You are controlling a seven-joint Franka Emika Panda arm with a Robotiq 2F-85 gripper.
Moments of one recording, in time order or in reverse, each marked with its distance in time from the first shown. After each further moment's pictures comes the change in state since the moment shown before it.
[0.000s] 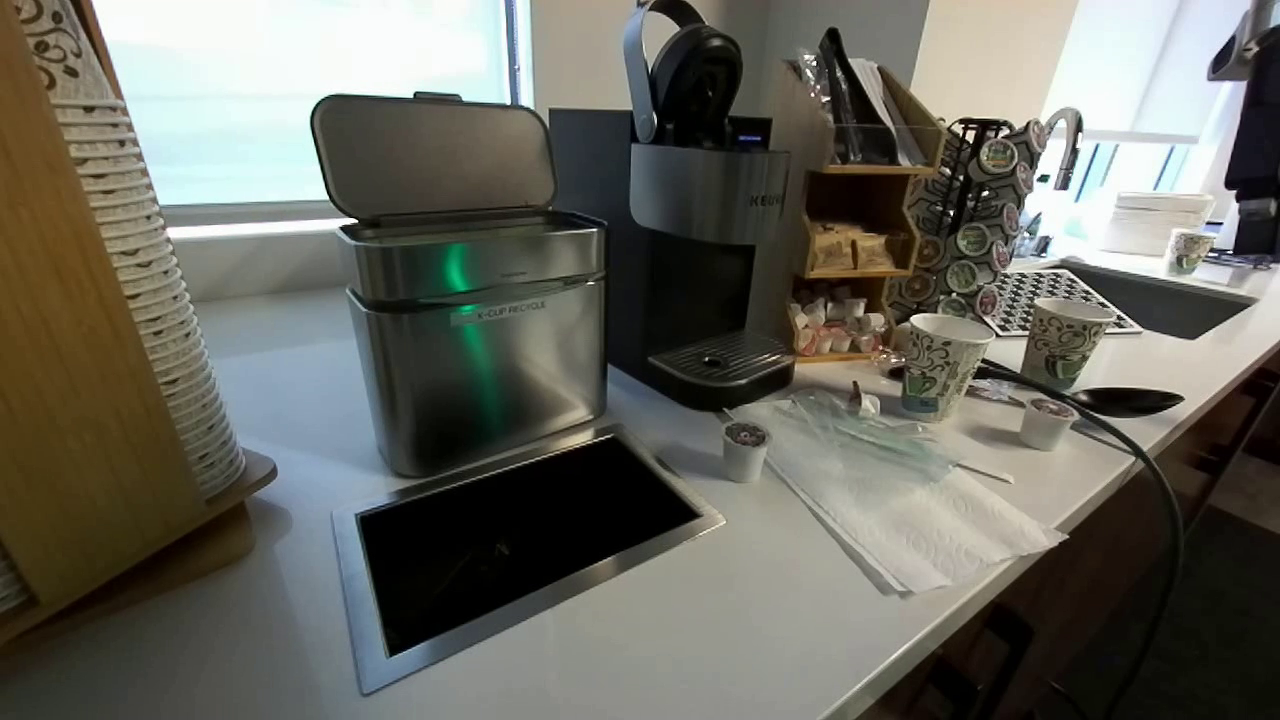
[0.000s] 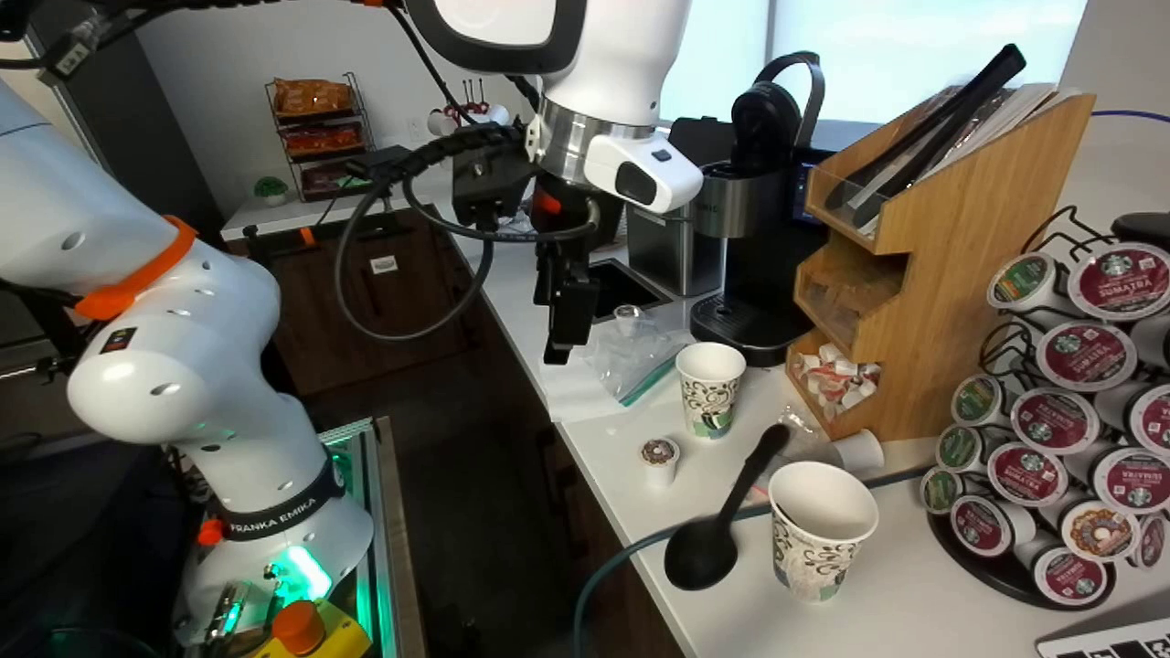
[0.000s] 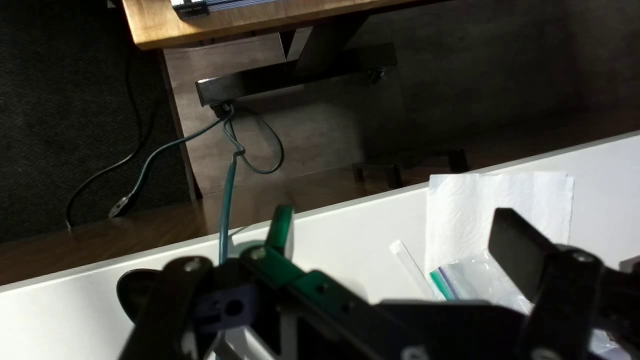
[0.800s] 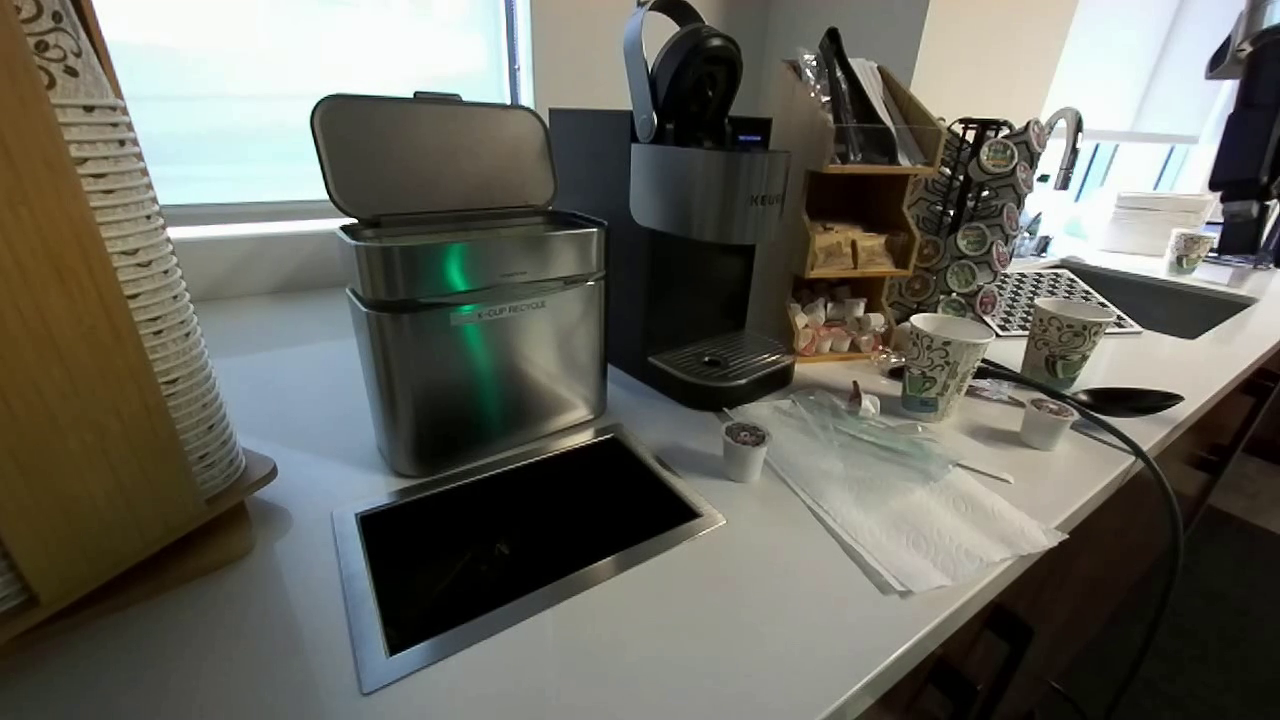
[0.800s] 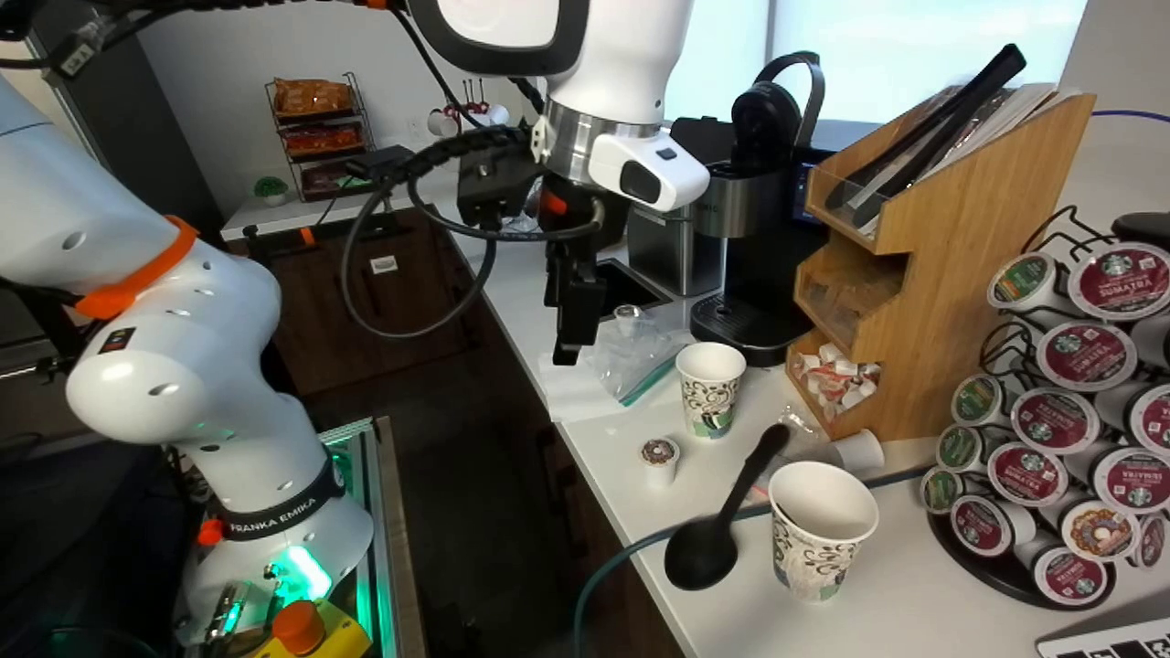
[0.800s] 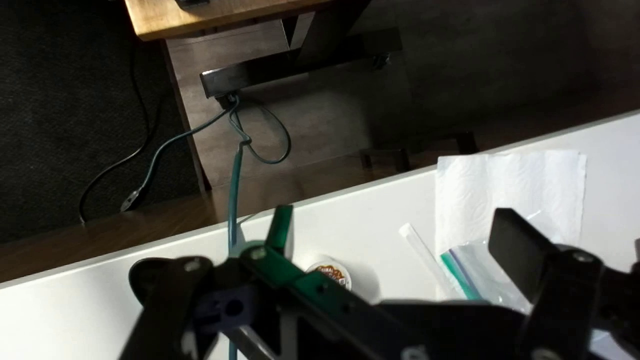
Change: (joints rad) arm -0.009 0.010 0.010 -0.001 0.000 0.041 0.037
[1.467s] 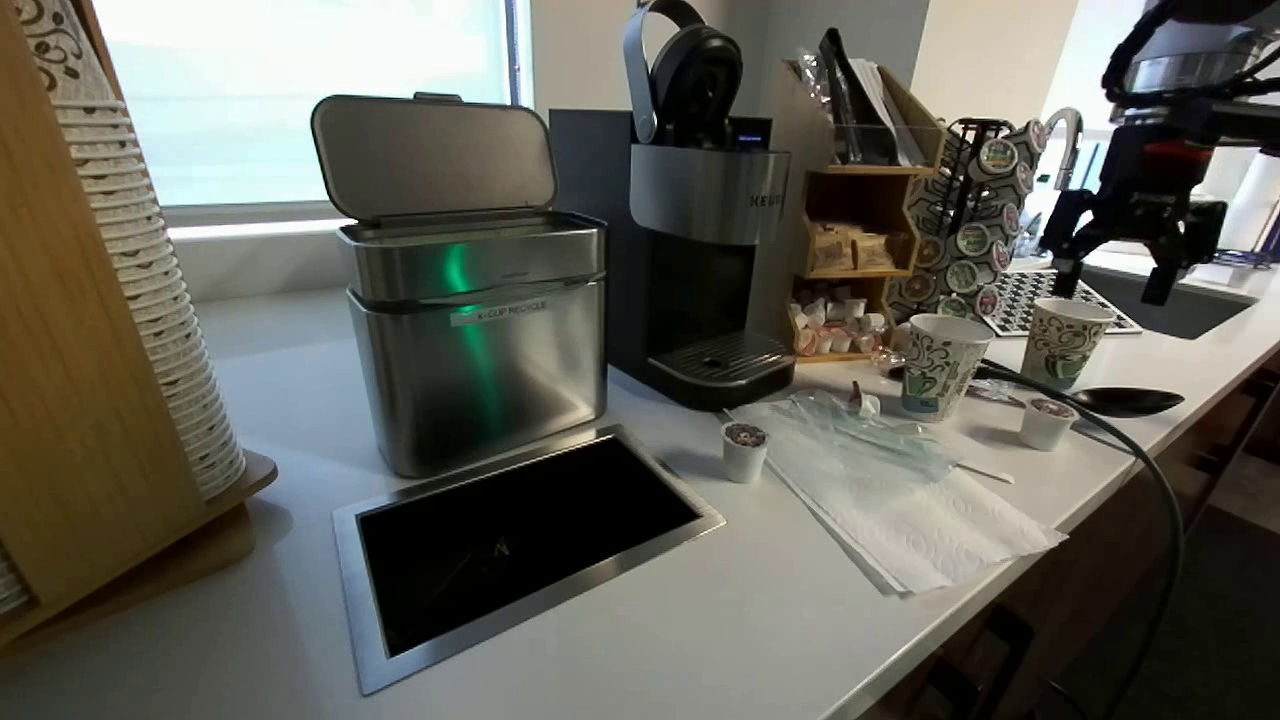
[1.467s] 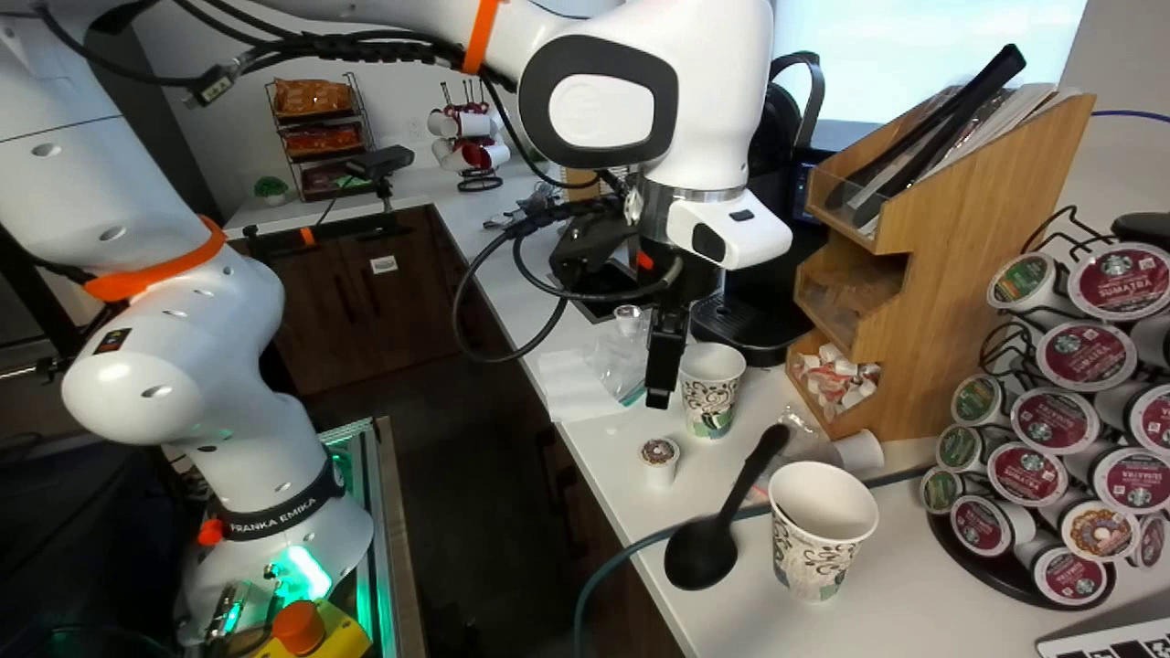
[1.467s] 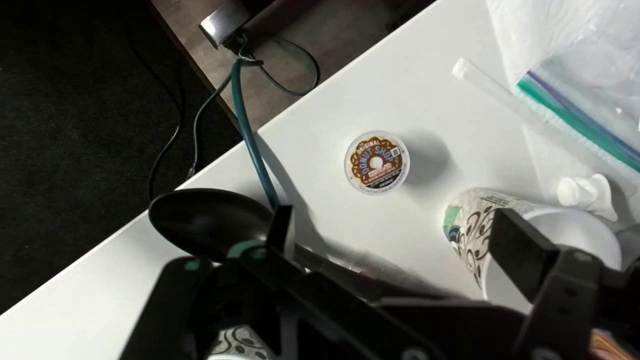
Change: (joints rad) arm -0.039 0.240 0.048 0.043 0.030 0.345 0.347
